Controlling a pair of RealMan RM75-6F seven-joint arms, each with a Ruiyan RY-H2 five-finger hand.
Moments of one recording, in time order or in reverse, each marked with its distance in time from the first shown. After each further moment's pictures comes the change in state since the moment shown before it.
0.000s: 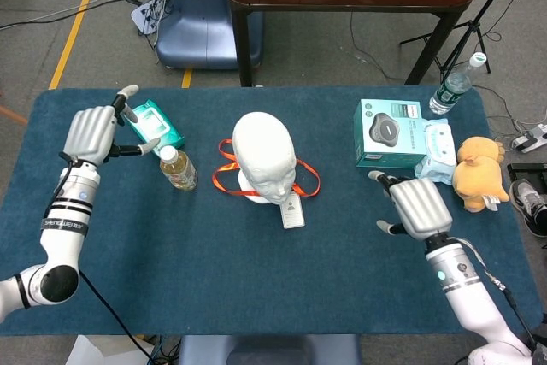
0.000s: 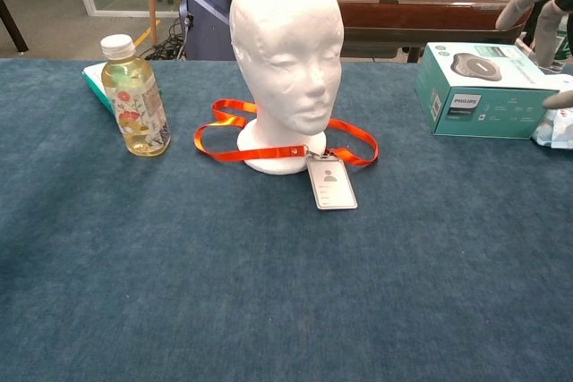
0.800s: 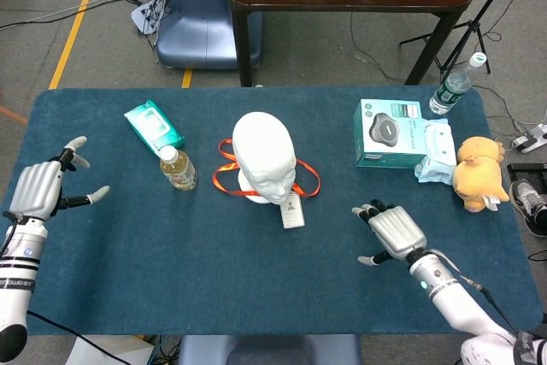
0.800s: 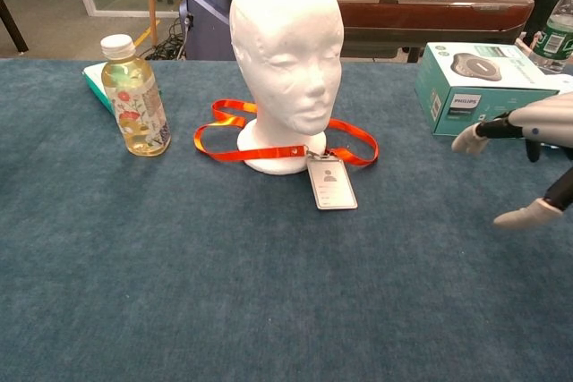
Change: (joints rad) left arm 0.319 0.036 0.179 0.039 0.357 0.105 -0.282; right arm 0.045 -0.144 -0.070 0.211 0.011 -0.293 -0.029
